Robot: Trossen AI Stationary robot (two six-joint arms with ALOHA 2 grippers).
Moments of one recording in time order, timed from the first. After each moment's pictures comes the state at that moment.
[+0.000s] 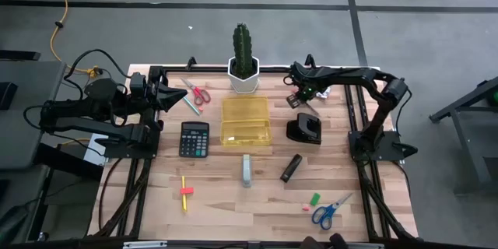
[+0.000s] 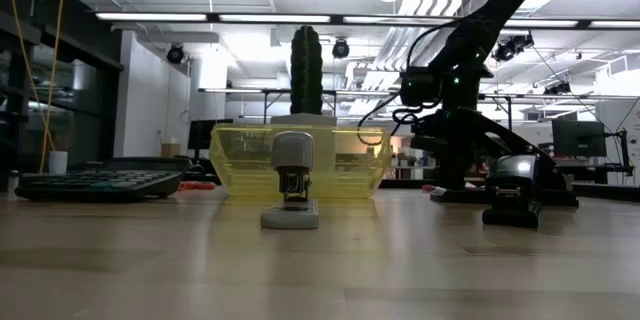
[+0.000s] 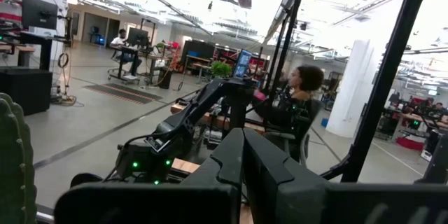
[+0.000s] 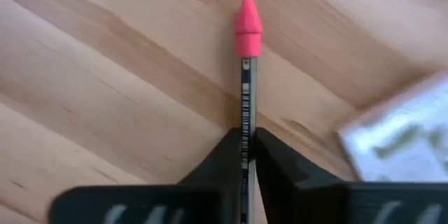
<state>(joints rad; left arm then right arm) 0.09 0.58 0.80 -0.04 -0.20 -0.19 -0.69 1.74 0.97 -0.60 0.10 0.27</state>
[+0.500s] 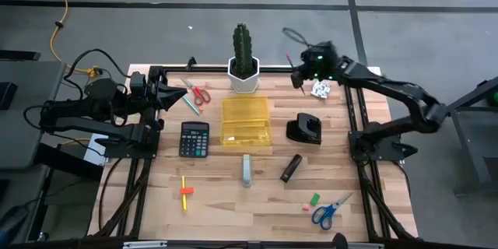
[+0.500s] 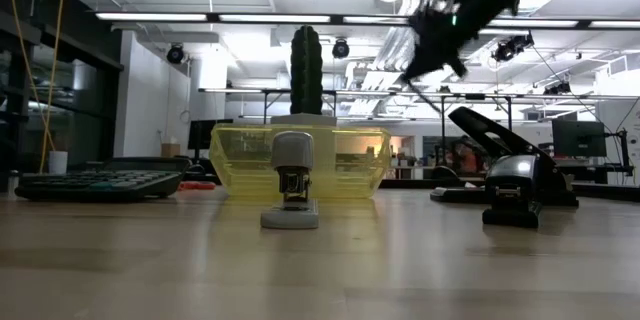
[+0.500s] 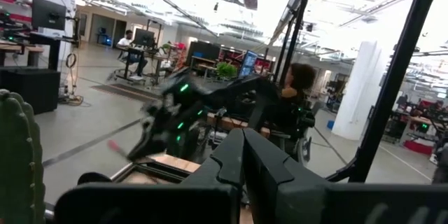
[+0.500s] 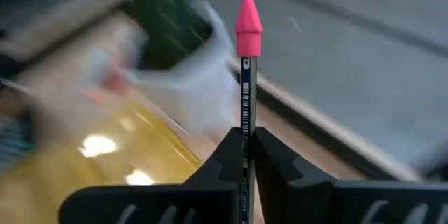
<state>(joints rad) 0.09 0.58 0.80 -0.04 -0.22 -0.19 -0.67 1.26 0.98 -0.26 -0.07 0.18</state>
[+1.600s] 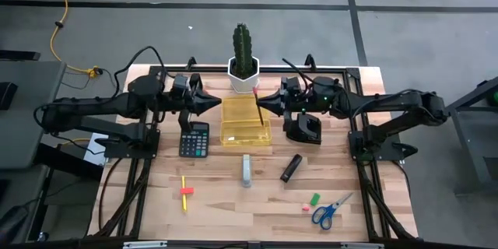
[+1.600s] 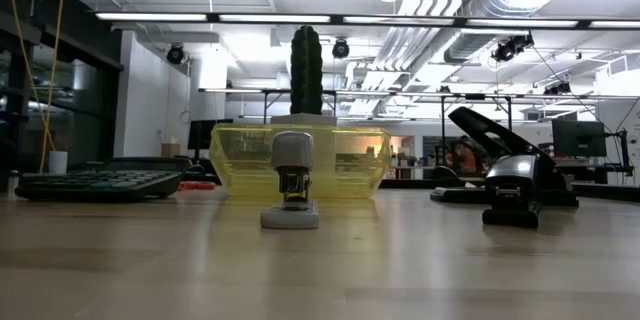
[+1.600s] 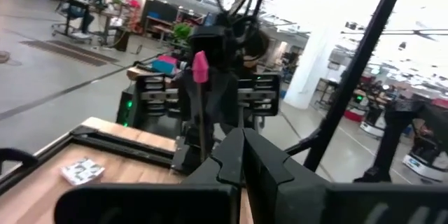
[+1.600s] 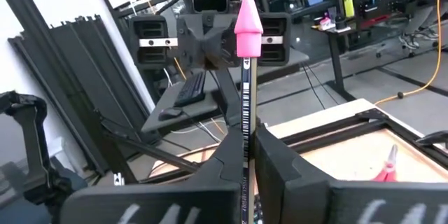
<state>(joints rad) 0.24 0.90 0.80 0.21 0.13 -0.31 -0.10 1.29 0.98 0.35 -0.11 0.31</state>
